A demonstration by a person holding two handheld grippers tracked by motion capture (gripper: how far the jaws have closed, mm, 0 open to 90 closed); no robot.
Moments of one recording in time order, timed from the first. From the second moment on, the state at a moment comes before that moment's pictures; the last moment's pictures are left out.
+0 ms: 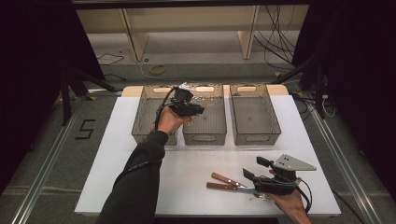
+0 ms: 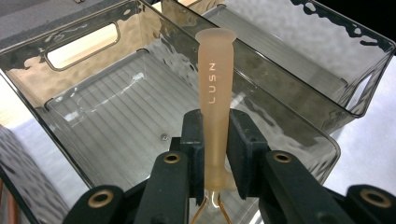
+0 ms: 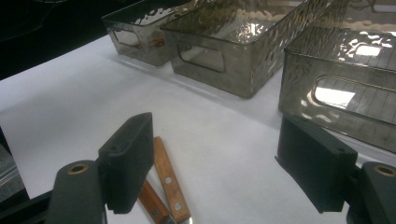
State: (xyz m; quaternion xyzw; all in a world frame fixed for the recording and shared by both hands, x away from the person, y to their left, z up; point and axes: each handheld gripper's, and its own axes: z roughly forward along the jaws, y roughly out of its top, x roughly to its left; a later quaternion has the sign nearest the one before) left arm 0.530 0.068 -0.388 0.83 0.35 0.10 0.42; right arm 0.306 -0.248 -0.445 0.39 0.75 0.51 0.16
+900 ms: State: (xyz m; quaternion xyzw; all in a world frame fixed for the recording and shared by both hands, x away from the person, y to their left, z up) left arm 0.530 0.080 -0.388 0.80 0.40 0.09 0.43; right arm 0.306 -0.248 -0.445 0.38 0.75 0.51 0.16
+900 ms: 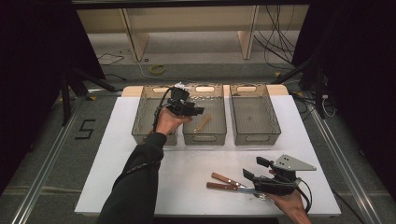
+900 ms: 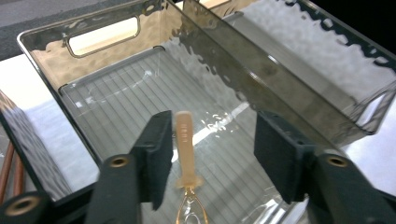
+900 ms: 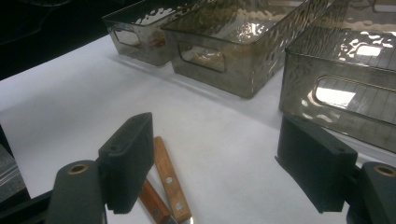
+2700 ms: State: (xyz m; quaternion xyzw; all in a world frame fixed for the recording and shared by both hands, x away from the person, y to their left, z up) left arm 0.382 0.175 -0.424 0.78 0.35 0.10 0.51; right arm 0.314 -0.184 -0.430 0.22 0.90 0.36 0.11
